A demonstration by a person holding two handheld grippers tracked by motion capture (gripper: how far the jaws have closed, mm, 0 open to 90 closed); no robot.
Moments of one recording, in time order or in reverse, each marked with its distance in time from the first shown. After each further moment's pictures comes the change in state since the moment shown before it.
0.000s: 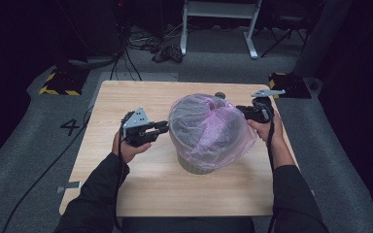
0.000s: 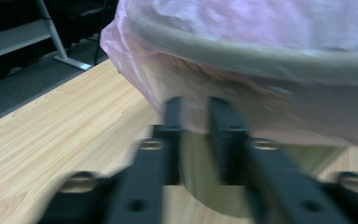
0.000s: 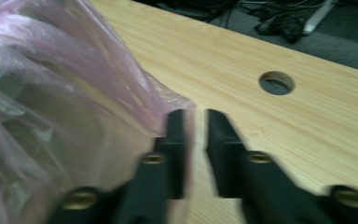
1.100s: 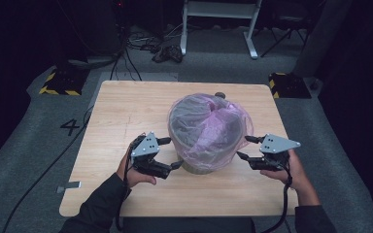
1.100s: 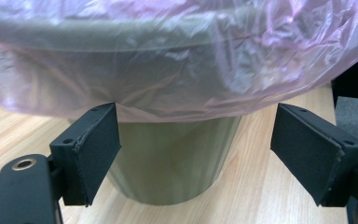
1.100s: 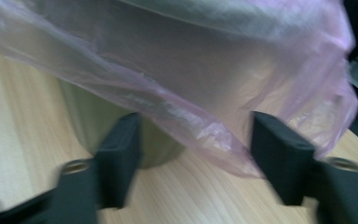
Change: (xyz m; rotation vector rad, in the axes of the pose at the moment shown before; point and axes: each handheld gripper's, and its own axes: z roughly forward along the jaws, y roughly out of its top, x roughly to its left) left arm -0.068 -0.008 0.000 -0.005 -0.111 0.018; right arm 0.090 -0.079 -0.087 -0.092 0.054 -0.508
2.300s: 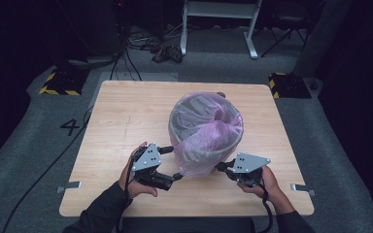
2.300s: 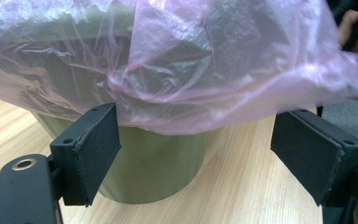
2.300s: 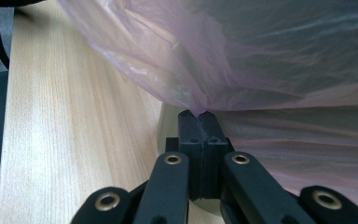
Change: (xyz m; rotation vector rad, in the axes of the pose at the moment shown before) left arm -0.028 -0.010 -0.004 -0.031 0.005 0.010; right arm 0.065 0.010 0.040 -0.034 0.185 -0.091
